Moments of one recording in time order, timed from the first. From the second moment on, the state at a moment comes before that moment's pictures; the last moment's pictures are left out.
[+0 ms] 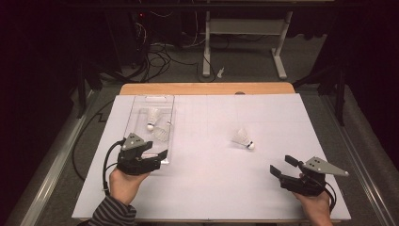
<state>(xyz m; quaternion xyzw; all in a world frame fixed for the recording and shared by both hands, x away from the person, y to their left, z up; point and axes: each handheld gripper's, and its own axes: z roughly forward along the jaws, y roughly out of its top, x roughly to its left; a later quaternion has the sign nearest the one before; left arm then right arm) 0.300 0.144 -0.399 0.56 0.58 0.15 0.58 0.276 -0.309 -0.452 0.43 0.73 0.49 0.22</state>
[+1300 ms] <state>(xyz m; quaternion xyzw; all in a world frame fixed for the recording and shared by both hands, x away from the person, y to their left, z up) 0.301 0.116 -0.407 0.57 0.57 0.11 0.58 0.275 -0.309 -0.452 0.43 0.73 0.49 0.22</state>
